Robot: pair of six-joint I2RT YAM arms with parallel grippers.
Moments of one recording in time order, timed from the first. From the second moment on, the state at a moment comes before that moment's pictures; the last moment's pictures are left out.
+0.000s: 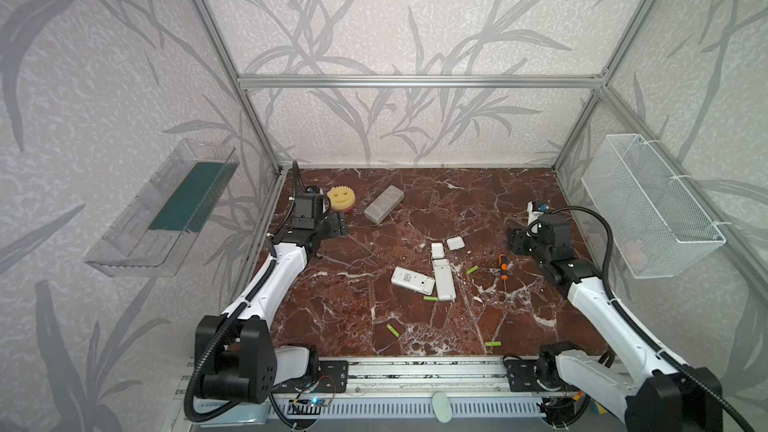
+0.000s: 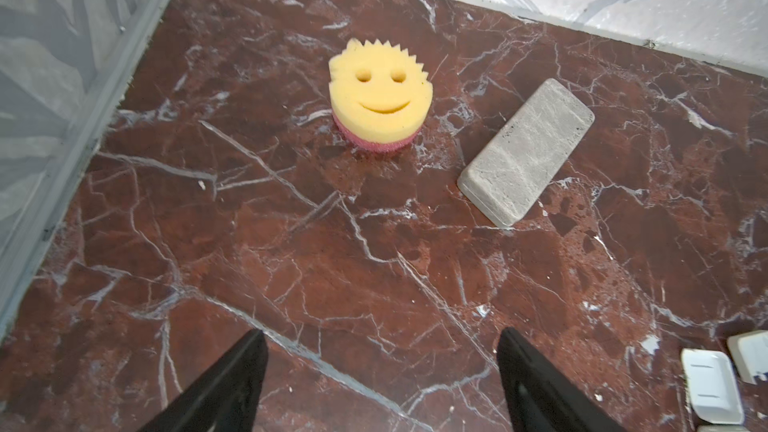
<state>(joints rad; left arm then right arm) -0.07 1.28 0.89 -0.34 -0.07 -0.22 0.14 1.00 0.64 -0.22 0.14 0.19</state>
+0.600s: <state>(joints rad) -0.07 1.26 0.39 0.42 -0.28 -0.04 0.14 1.14 0.31 0.41 0.34 0.08</state>
